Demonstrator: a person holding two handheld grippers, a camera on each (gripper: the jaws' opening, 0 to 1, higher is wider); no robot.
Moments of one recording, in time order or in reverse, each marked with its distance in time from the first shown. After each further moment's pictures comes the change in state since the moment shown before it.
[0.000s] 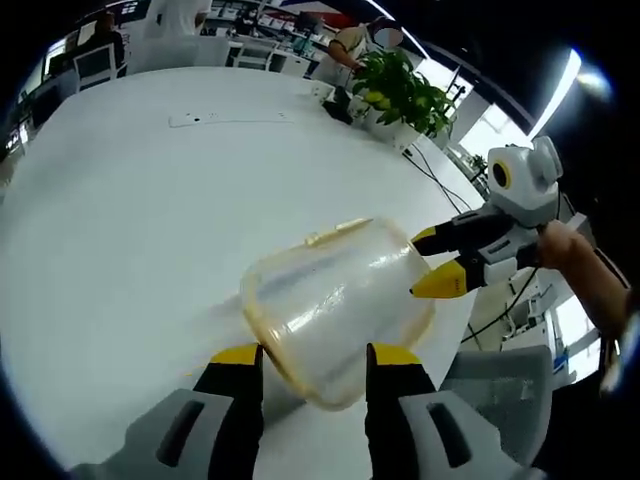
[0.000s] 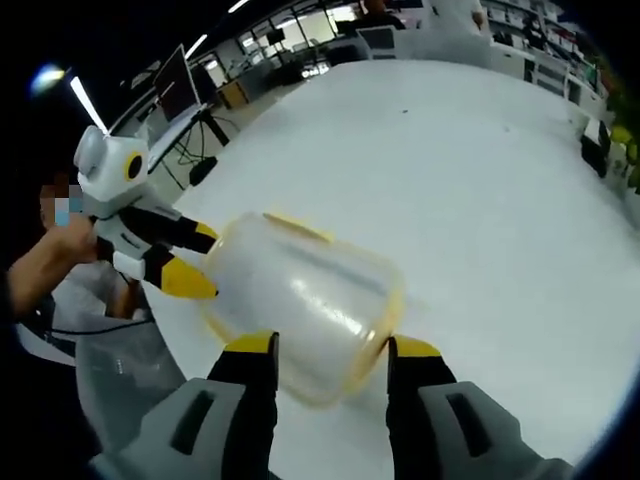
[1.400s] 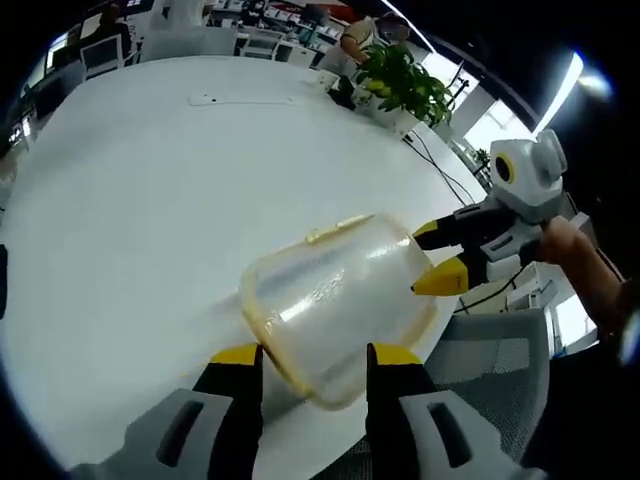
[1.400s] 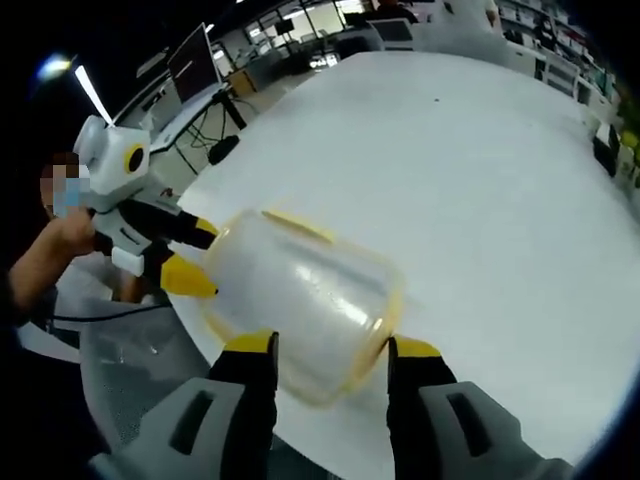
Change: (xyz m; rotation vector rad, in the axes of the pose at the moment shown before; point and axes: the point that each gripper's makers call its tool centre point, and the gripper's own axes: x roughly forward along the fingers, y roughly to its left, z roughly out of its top) left arm -0.038 0.000 -0.051 -0.016 0.051 0.015; right arm 0.005 0.057 -0.027 -0.021 0.044 0.015
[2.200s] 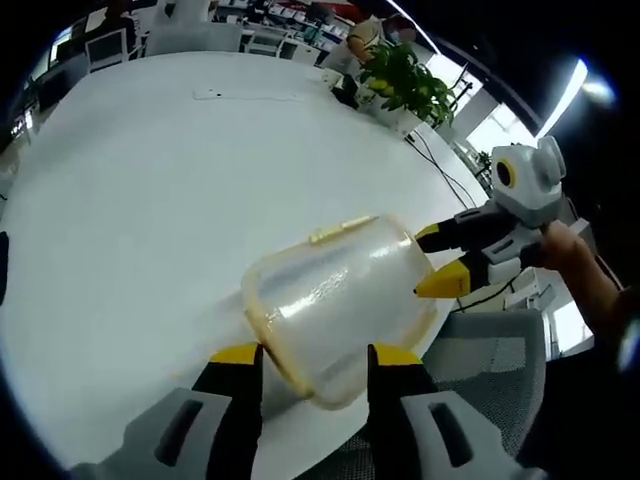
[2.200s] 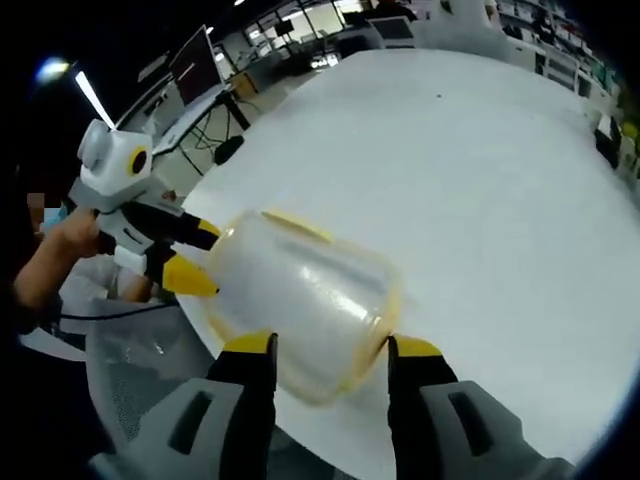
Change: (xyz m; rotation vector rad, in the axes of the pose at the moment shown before) left arm -0.001 0.000 -0.005 -0.034 0.013 -0.002; right arm -0.002 0.004 -0.005 0.012 0.000 0.032
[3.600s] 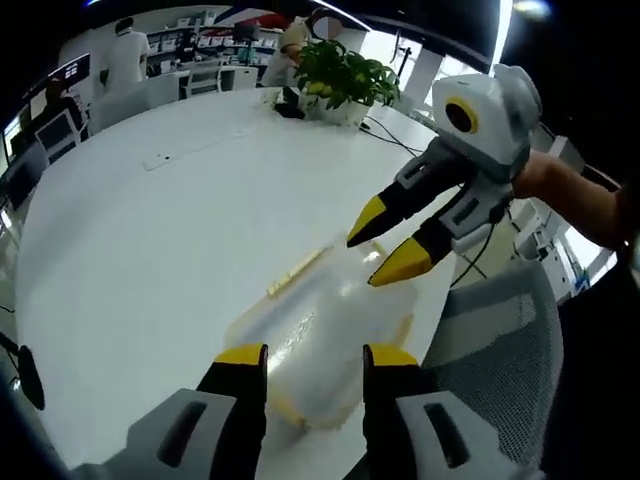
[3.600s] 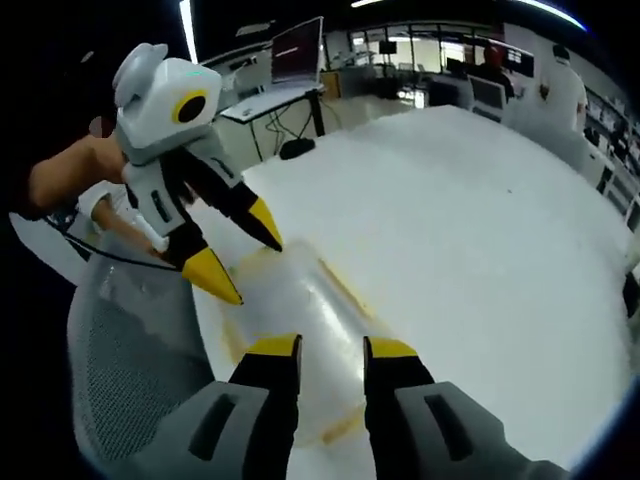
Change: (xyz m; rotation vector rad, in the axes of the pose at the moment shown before) left arm -0.008 -0.030 0.032 0.354 -0.053 0.003; right arm 0.002 0.028 0.047 -0.453 -0.095 0.098
